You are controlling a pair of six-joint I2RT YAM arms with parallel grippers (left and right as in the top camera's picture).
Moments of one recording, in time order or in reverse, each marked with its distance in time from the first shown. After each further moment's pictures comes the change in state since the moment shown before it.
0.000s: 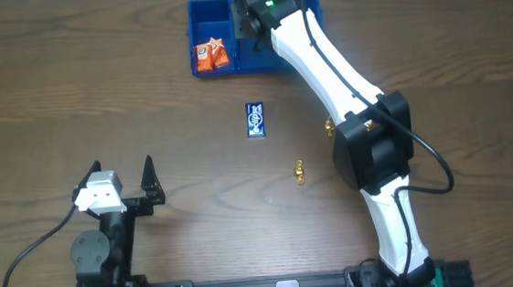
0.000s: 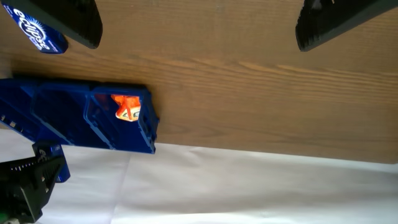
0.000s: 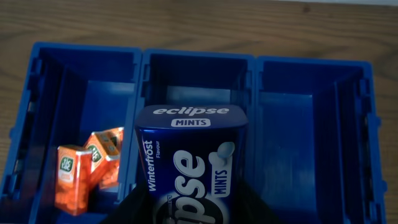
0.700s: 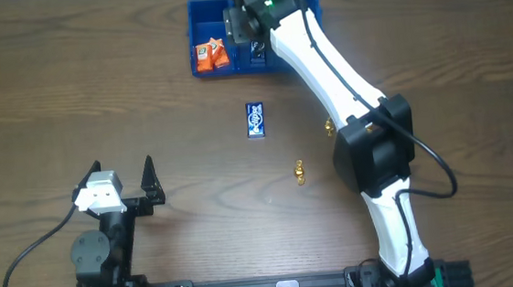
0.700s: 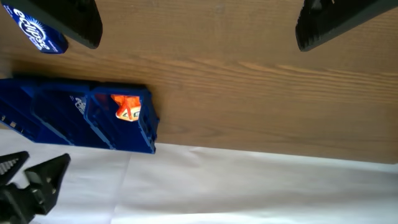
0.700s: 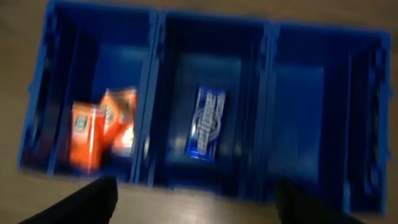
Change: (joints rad) left arm 0.000 0.000 0.000 0.000 0.000 0.000; right arm 0.026 -0.034 0.011 -0.137 -0.043 -0.002
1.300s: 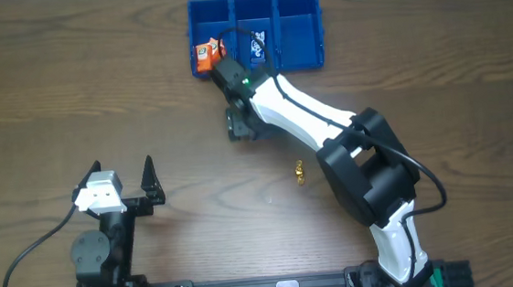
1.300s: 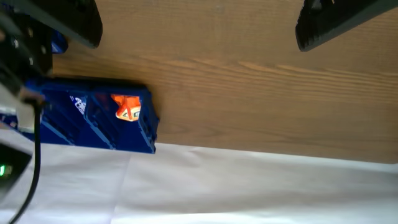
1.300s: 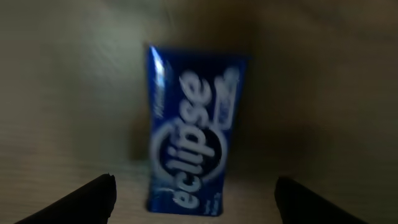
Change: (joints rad) left arm 0.000 0.000 0.000 0.000 0.000 0.000; right arm 0.155 -0.137 -0.638 0.088 -0.125 0.230
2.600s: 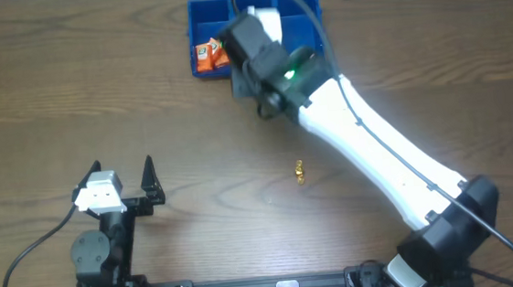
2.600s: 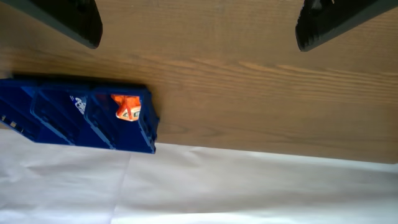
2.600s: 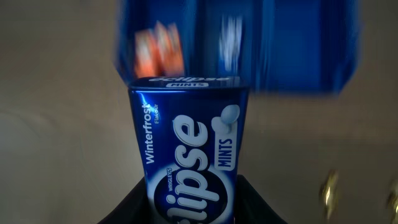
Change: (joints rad) left arm 0.000 0.000 0.000 0.000 0.000 0.000; right arm 0.001 -0.376 0.179 -0.027 0.180 -0.018
